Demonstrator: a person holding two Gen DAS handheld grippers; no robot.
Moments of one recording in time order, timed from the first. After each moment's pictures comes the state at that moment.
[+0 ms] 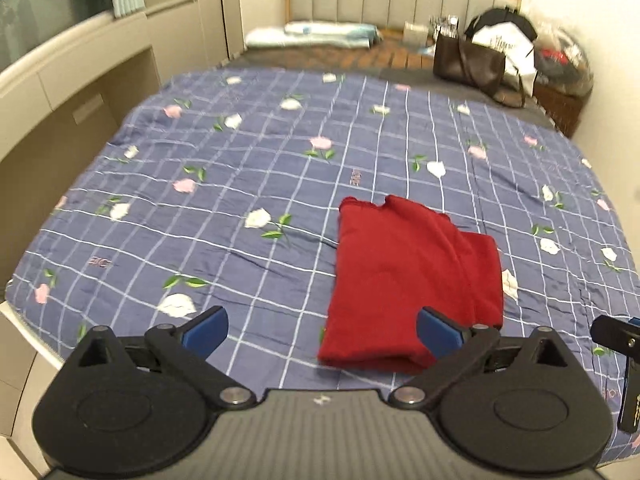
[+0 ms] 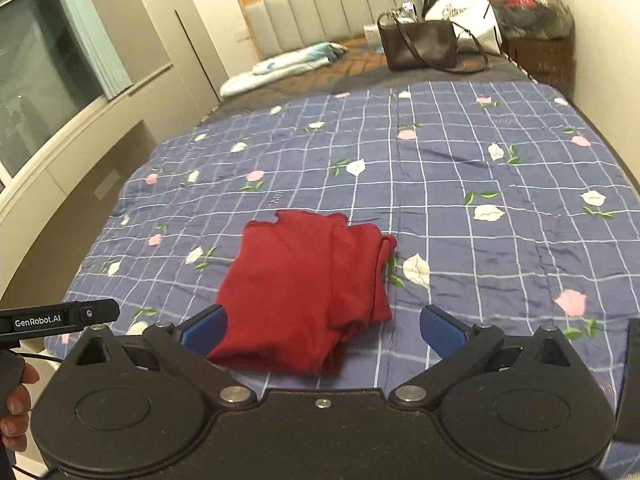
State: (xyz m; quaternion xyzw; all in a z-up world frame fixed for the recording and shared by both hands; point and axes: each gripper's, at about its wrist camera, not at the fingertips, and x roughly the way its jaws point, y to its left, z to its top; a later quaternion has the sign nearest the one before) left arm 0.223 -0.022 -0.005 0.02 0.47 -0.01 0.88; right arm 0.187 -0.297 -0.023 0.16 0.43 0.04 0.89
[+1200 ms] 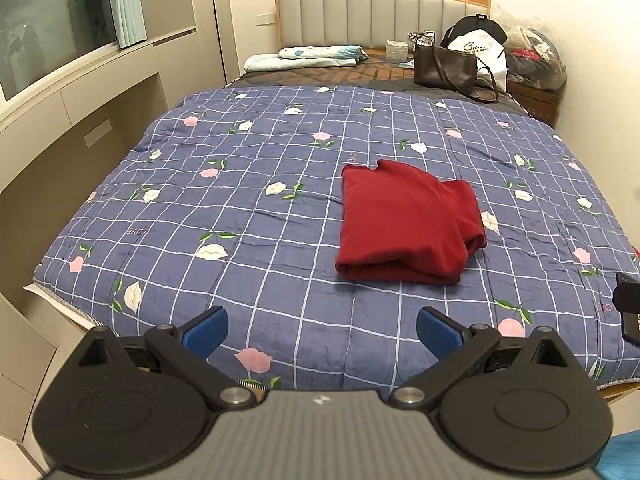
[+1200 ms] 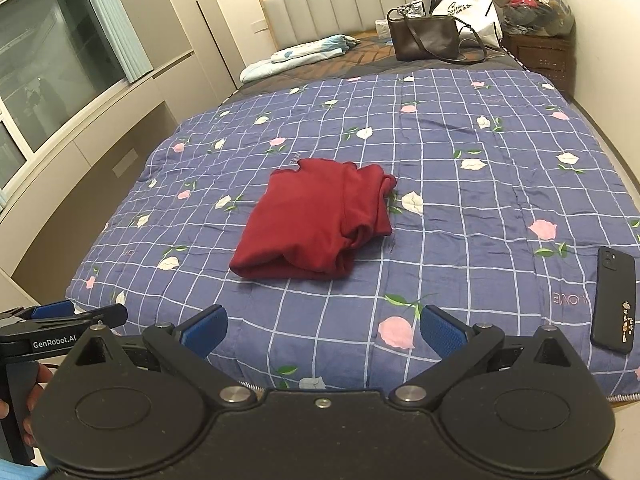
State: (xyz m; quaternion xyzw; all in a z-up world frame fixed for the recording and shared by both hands) left arm 0.065 0.004 0.000 0.06 0.44 -0.03 0.90; right arm 0.050 -0.285 -0.005 0.15 0.44 0.05 0.89
